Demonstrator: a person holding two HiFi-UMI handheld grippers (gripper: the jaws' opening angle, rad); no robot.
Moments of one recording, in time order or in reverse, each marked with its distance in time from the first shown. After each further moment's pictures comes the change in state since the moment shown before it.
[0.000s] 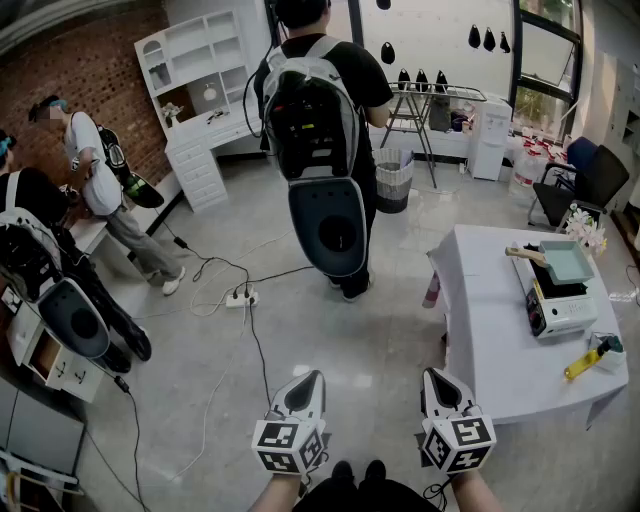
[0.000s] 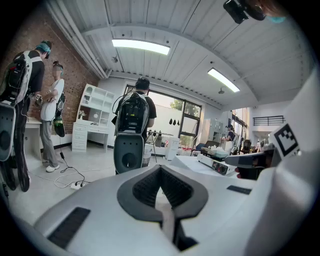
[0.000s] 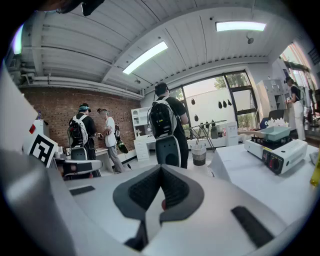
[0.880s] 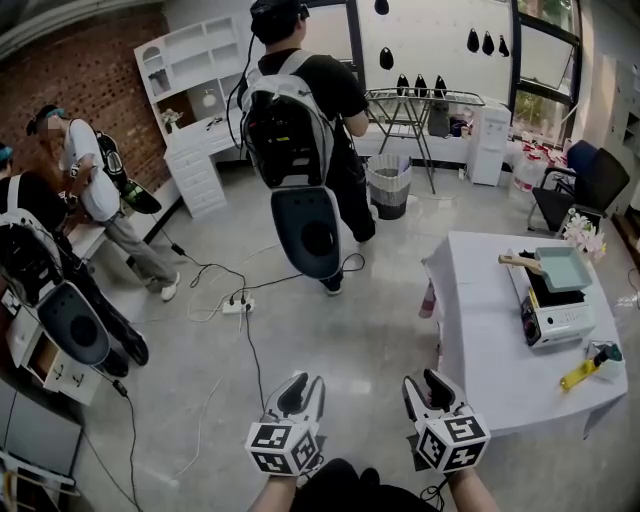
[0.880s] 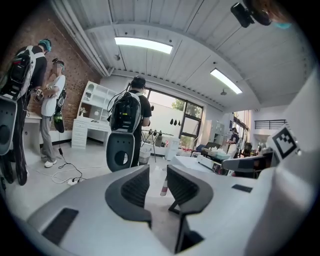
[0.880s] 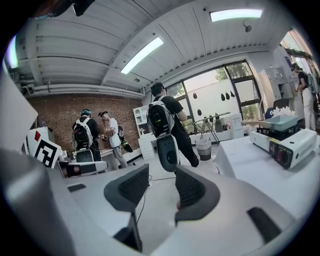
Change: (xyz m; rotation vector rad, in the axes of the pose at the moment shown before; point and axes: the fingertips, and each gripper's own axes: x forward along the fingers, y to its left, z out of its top) left arm 0.024 -0.017 -0.008 -0.043 0.001 0.002; right arm 0.014 -0.023 -0.009 0.057 0.043 0.075
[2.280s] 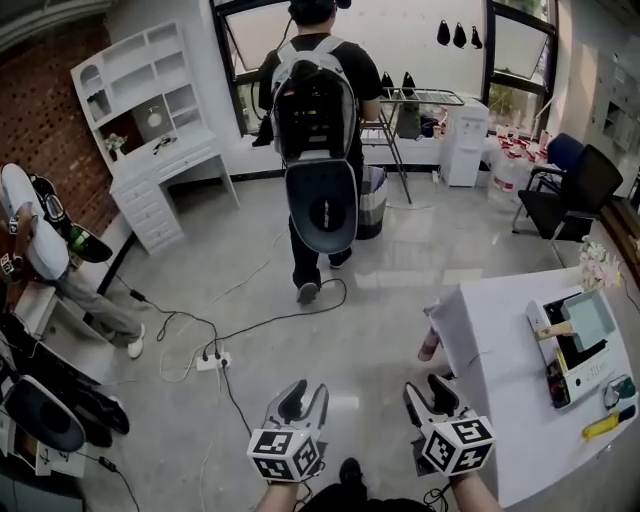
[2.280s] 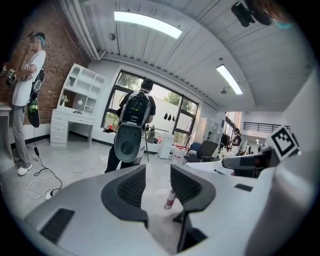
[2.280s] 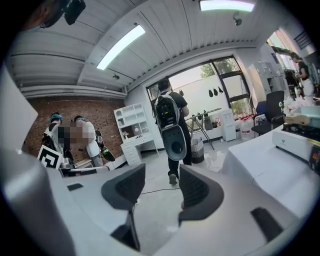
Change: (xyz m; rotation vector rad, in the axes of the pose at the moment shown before) left arm 0.281 0.136 0.085 0.002 0.081 -0.156; right arm 0.265 -0.085 0.092 0.112 -0.006 -0.143
